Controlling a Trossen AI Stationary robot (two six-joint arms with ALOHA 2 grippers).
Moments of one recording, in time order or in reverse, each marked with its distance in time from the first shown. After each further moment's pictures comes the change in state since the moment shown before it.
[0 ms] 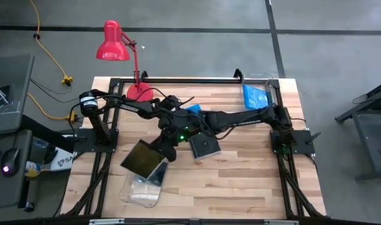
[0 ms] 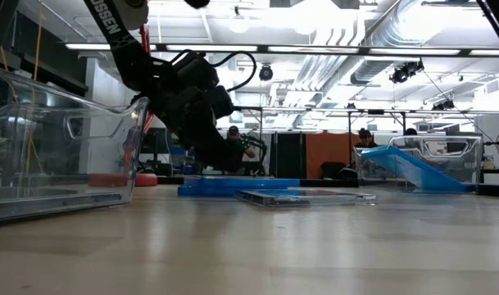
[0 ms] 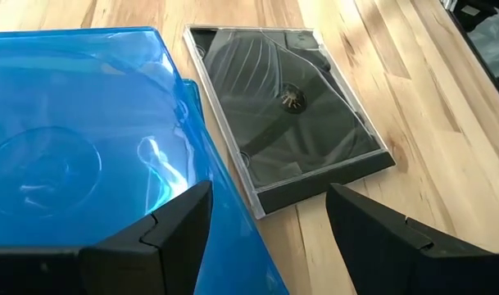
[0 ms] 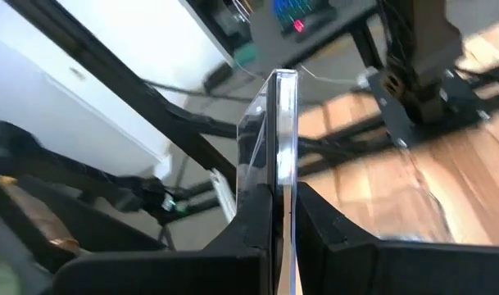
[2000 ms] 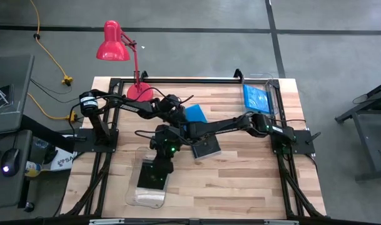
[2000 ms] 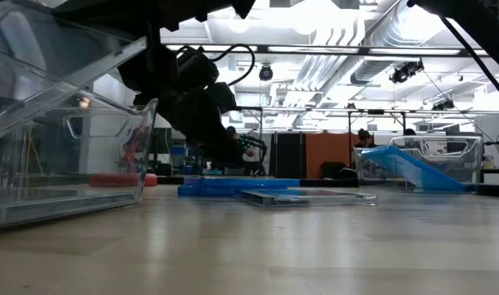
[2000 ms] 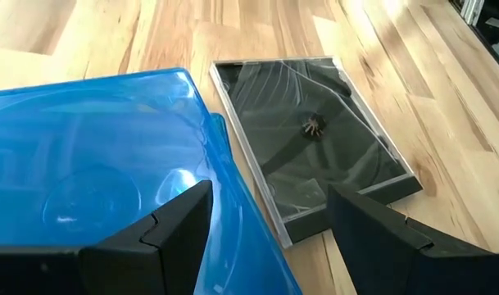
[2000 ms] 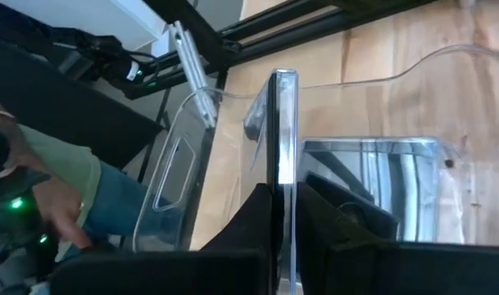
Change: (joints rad) left arm 0.000 0.000 0.000 0.074 -0.065 0.007; right arm -0.005 0.298 0.181 -0.211 -0.245 -0.174
